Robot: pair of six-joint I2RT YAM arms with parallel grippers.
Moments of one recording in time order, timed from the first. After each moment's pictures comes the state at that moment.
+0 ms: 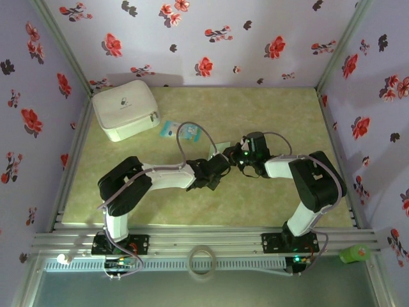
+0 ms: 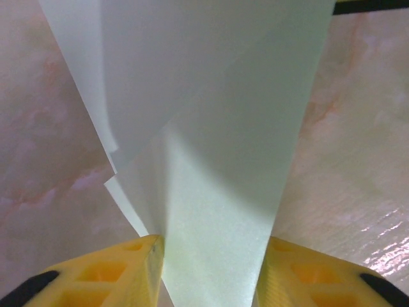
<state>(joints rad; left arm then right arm) -1.06 1.88 1.13 -0.33 -0.34 -0.28 0.41 1.69 0.66 0.38 -0.55 1.21</state>
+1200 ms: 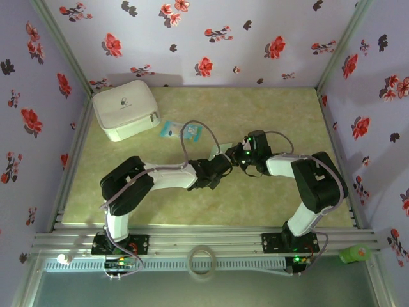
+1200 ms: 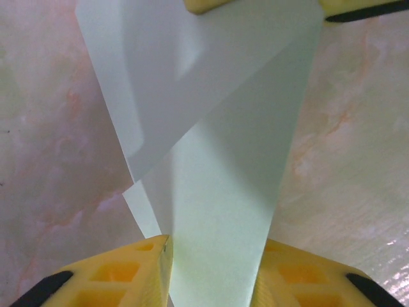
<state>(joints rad) -1.07 1.90 1.15 -0.33 -0.41 -0.18 0.39 1.68 0.70 0.25 -0.56 1.16</state>
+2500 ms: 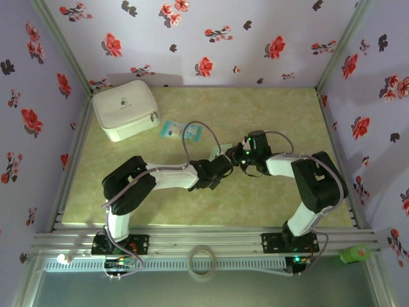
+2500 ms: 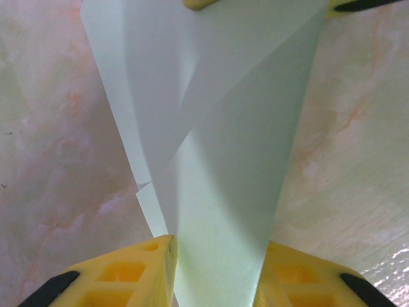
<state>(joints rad) -1.07 1.91 1.15 -0.33 -0.43 -0.18 0.39 1.68 0.70 0.24 -0.56 1.16</state>
